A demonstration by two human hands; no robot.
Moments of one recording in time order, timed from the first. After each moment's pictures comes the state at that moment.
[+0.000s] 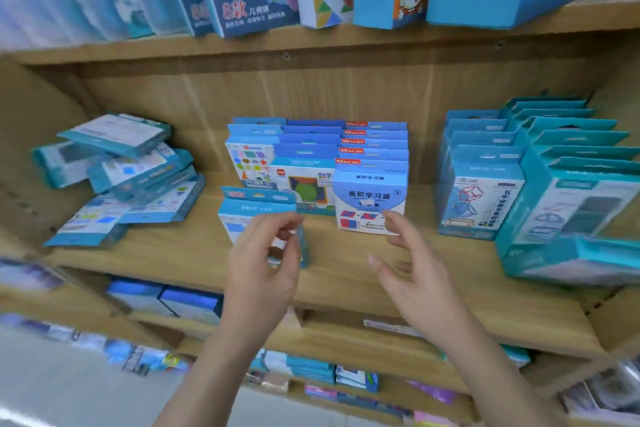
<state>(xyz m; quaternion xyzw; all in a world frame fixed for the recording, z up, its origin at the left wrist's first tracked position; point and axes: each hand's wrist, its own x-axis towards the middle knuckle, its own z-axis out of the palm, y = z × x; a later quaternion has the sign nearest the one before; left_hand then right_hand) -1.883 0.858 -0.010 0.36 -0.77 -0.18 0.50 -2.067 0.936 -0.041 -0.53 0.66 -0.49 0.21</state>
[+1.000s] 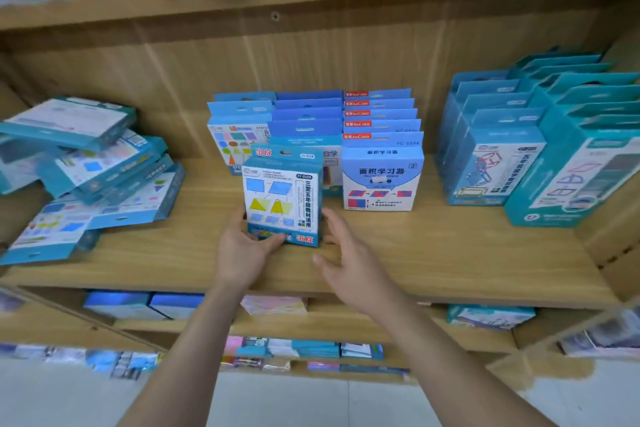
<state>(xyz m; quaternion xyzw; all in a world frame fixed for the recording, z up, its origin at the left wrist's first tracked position) -1.841 0.750 -0.080 0.55 -0.66 -0.38 0.33 -1.986 0.861 -0.082 -0.53 0.69 -0.39 0.30</state>
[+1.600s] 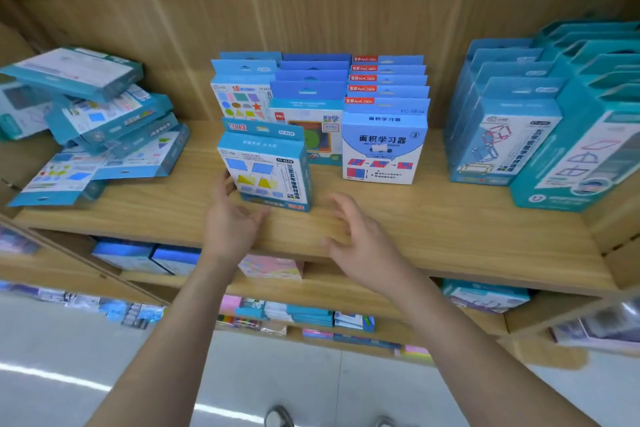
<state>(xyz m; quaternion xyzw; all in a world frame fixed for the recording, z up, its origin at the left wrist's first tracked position) -1.833 0.774 -0.080 0.59 -0.66 -0.31 0.35 -2.008 0.885 -0.085 -0.58 0.67 -0.36 0.31</state>
